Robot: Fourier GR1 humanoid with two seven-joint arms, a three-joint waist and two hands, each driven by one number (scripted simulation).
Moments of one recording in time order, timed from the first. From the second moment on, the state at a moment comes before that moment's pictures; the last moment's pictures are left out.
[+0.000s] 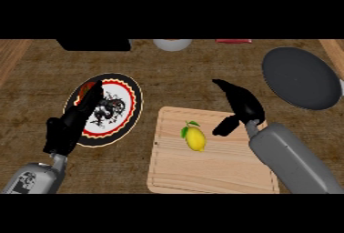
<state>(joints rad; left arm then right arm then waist) -0.19 0.42 -0.27 -1.52 0.16 0.12 0.12 -0.59 -0.37 0.56 -1.18 0.35 -0.06 0.47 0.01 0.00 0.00</state>
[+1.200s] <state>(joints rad) -0.17 0.40 -0.23 -1.55 0.14 0.08 0.15 -0.93 -0.07 0.63 -0.92 0.22 0.55 0.98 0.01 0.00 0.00</state>
